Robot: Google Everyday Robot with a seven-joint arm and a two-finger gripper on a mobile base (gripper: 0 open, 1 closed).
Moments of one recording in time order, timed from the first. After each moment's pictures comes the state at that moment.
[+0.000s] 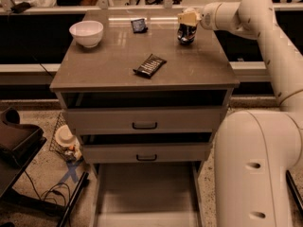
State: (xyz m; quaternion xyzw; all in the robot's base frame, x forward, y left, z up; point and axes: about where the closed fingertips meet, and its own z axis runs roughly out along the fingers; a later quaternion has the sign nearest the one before) arm 0.893 -0.157 0.919 -0.26 0.75 0.21 0.57
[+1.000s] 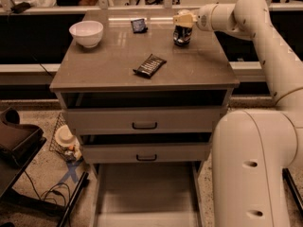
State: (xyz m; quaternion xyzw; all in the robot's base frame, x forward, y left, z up) arm 0.896 -0.146 0.912 -0.26 0.75 0.22 0.57
